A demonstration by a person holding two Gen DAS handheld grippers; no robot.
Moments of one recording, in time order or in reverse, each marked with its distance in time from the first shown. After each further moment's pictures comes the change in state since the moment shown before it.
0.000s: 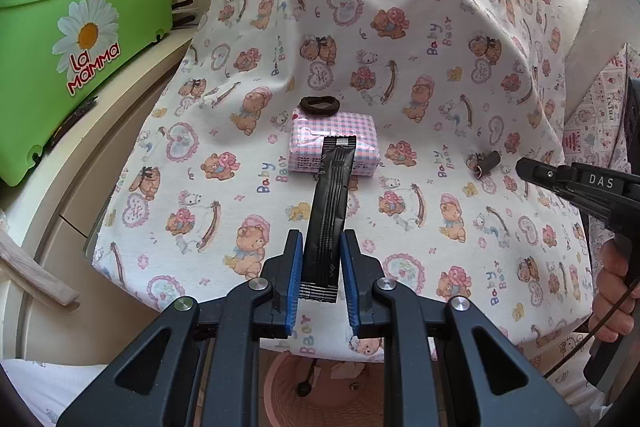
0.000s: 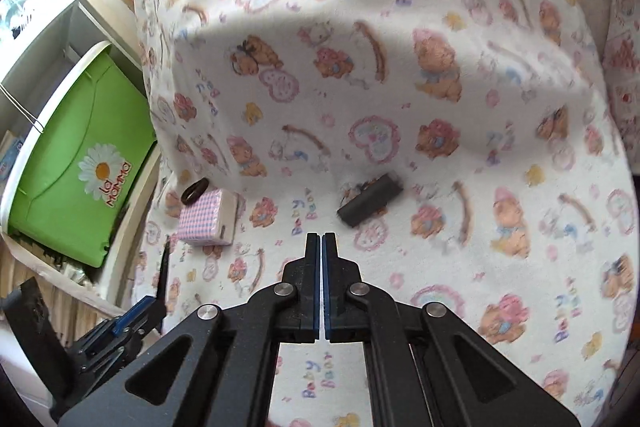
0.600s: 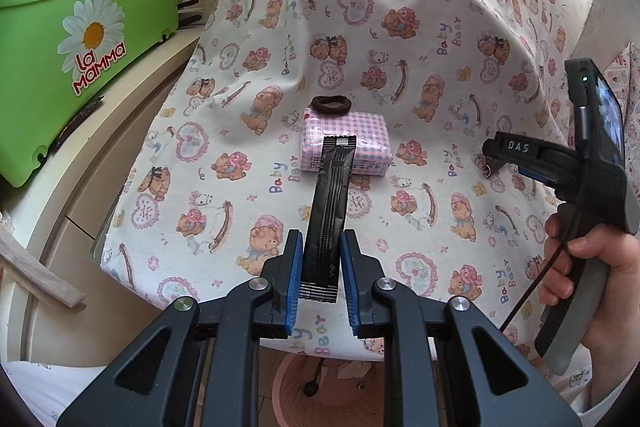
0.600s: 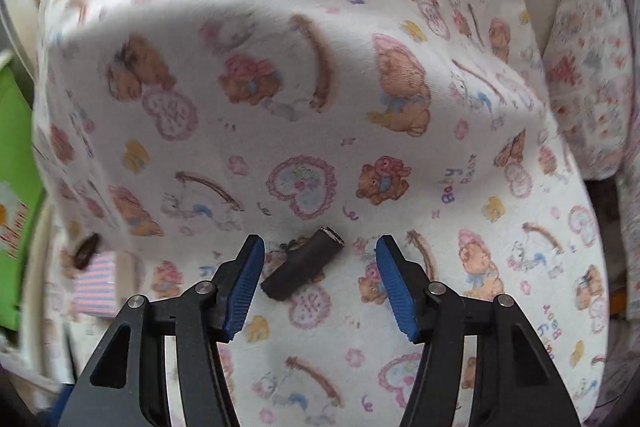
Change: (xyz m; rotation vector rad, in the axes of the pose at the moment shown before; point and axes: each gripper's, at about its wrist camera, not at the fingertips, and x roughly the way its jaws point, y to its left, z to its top) left arm 0.001 0.006 0.000 -0.002 0.000 0.020; right arm 0.058 0.019 0.017 0.053 -0.070 -0.417
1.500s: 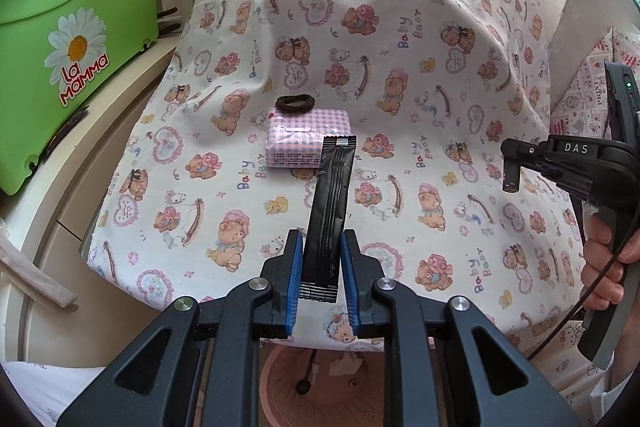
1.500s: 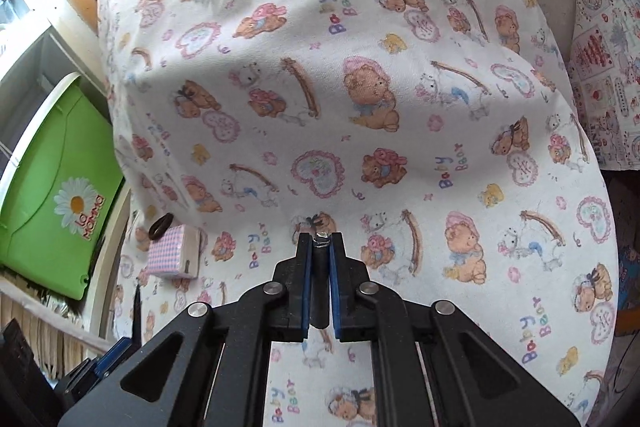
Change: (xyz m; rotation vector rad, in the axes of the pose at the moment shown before) left arm -0.009 -0.025 -0.006 0.050 -0.004 -0.036; right arm -0.037 -0.058 -0.006 0.042 0.046 0.366
